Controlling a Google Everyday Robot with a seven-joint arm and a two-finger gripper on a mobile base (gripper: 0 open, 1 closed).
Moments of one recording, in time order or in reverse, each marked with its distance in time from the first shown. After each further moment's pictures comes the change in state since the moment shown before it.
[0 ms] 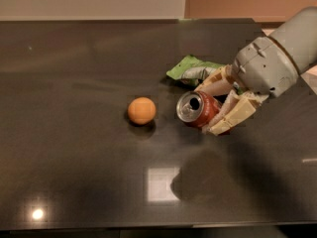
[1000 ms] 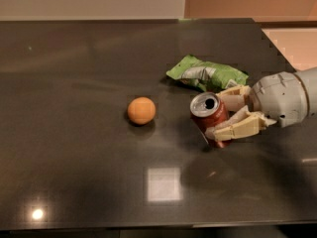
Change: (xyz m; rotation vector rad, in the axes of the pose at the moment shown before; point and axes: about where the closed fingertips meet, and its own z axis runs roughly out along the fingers) arm 0.032 -0.002 0.001 0.182 -0.345 0.192
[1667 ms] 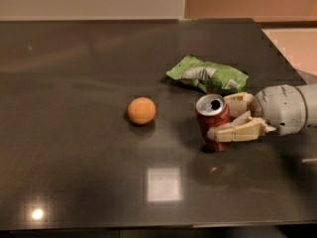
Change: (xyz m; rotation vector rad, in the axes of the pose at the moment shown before) arm 0.017 -0.007 -0.005 0.030 -0.139 0.066
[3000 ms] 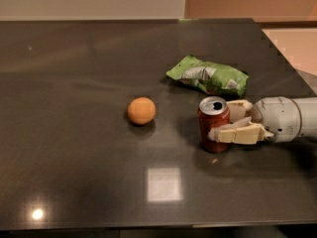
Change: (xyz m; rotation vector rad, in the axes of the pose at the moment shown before) arm 0.023 -0.009 -0.002 -0.028 -0.125 0.110
